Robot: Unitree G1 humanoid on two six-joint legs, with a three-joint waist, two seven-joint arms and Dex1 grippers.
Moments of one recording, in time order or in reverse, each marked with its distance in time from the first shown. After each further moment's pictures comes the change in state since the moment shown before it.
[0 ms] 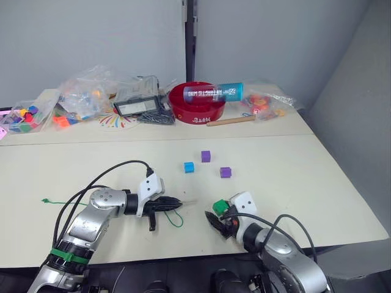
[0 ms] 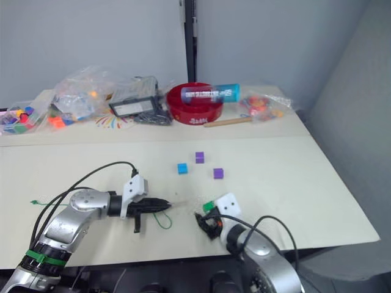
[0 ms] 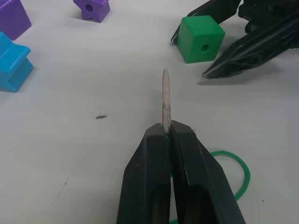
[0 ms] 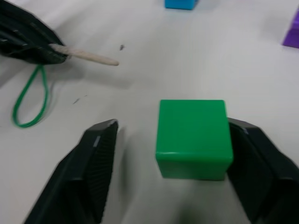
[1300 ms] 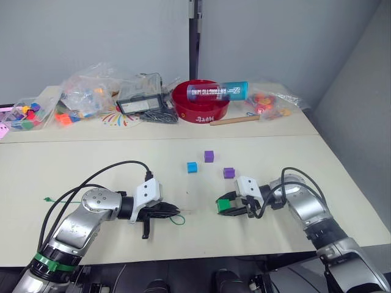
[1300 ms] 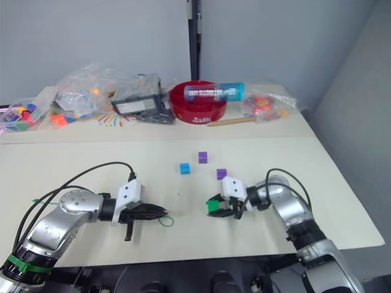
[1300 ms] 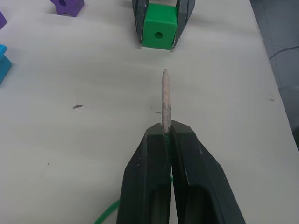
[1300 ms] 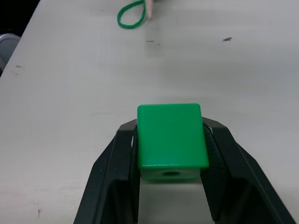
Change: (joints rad) left arm 0.042 0.086 -0.024 -0.167 -0.010 0.064 -0.009; right arm -0.571 -0.216 0.097 0.791 -0.138 -0.620 0.945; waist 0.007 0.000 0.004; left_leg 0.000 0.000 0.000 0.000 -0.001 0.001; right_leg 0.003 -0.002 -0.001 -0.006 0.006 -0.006
